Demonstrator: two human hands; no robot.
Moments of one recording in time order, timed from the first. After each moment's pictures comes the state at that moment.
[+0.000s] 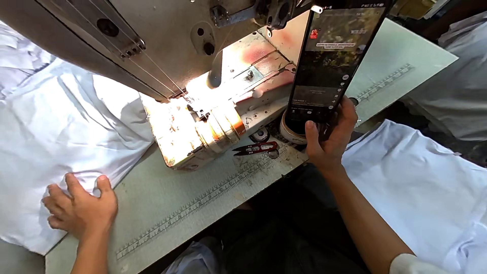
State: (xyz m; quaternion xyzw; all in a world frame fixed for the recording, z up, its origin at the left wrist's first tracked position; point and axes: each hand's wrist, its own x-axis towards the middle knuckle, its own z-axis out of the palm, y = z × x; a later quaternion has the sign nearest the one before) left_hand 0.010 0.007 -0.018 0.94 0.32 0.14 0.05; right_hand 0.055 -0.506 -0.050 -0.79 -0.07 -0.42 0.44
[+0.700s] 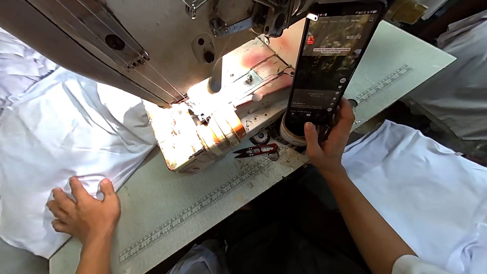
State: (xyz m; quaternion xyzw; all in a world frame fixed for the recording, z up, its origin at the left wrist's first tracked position) left_hand 0.011 0.007 -0.017 0.94 0.32 0.14 0.05; right_hand 0.055 -0.505 -0.048 -0.80 -0.06 -0.40 0.45
